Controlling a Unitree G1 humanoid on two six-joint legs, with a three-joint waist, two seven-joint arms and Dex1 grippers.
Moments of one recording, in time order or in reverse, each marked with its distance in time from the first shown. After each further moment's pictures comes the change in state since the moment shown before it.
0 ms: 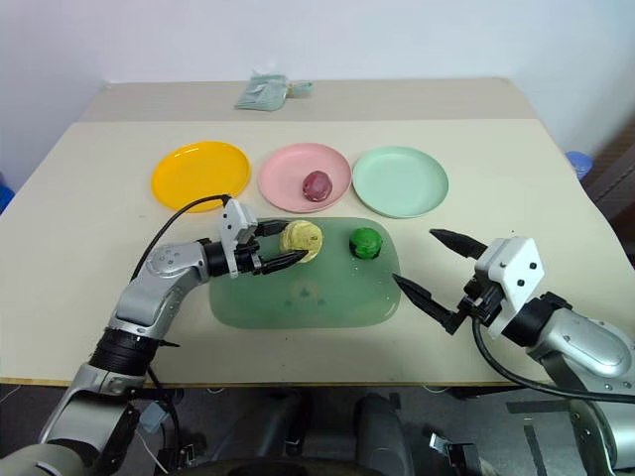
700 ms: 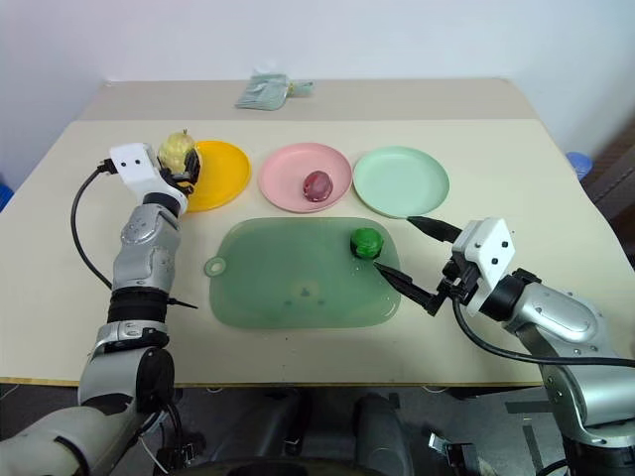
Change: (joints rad) left arm -0.261 -0.156 0.434 0.451 0.063 -0.200 0.794; right arm -0.182 0.000 0.136 0.148 -0.041 -0.044 0.058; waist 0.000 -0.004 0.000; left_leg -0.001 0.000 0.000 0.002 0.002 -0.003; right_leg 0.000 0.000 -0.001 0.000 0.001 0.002
